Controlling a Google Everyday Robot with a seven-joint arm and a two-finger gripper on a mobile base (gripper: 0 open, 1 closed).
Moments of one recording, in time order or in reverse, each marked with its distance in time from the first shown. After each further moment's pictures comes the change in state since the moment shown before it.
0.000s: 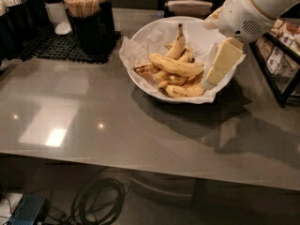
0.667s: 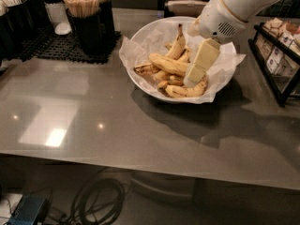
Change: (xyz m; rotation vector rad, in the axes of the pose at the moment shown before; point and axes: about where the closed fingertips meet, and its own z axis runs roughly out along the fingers) arm -0.018 -0.015 0.041 -0.087 -0.021 0.028
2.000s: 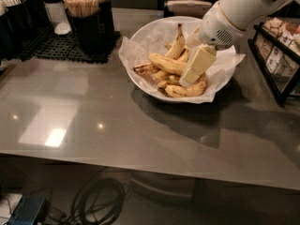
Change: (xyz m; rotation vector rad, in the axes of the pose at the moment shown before) arm 0.011 -0.011 0.019 0.013 -0.020 0.050
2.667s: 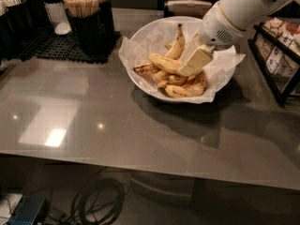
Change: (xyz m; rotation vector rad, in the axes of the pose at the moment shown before) arm 0.000 0.000 0.000 0.000 0.000 0.000
